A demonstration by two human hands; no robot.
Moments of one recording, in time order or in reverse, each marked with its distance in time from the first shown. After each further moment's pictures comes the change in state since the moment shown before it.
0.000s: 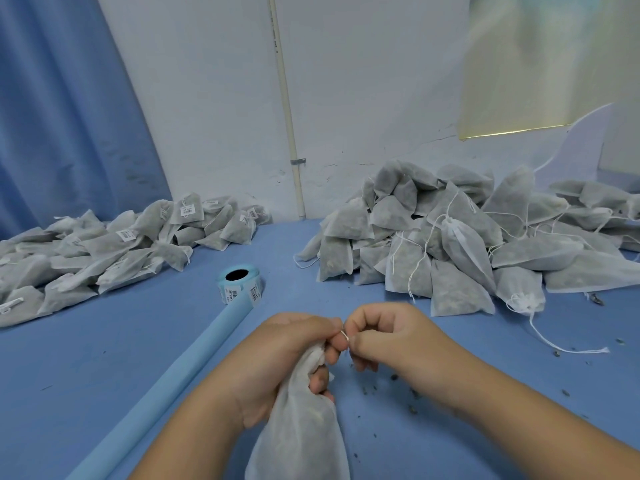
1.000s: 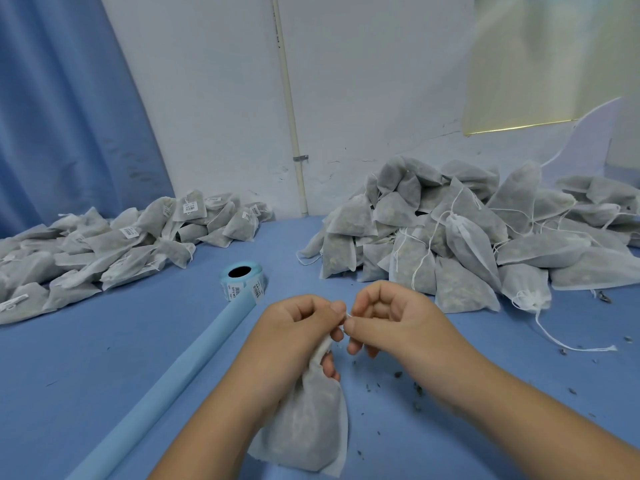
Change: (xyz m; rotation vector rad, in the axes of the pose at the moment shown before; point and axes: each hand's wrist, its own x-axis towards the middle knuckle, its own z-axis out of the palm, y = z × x) left_hand 0.004 -0.007 0.004 0.172 0.233 0.271; right_hand 0.001 0.002 0.000 0.140 0.136 -0.051
